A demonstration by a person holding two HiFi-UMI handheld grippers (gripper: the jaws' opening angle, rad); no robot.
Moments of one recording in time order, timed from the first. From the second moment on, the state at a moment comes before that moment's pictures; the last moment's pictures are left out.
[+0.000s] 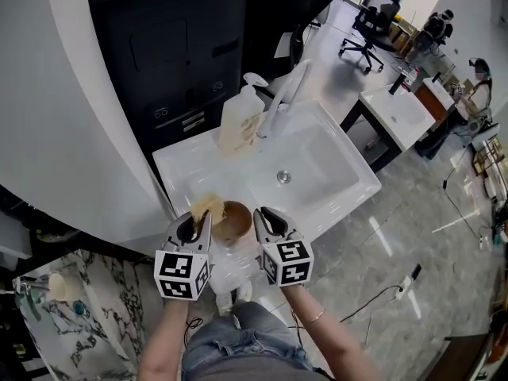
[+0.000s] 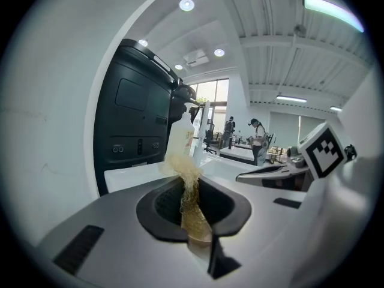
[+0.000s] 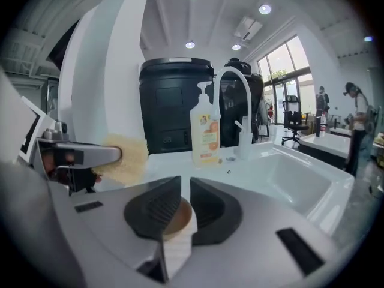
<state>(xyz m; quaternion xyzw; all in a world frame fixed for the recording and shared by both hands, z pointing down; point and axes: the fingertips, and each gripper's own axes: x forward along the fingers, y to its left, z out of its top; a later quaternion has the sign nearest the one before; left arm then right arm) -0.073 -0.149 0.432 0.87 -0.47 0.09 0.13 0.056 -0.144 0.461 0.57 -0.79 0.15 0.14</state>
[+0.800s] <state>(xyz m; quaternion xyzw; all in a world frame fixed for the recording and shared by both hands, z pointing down) -0.053 -0.106 0.390 0.88 -0.47 0.05 0.08 0.081 -0.091 0.380 0.56 -0.82 0.07 0.04</state>
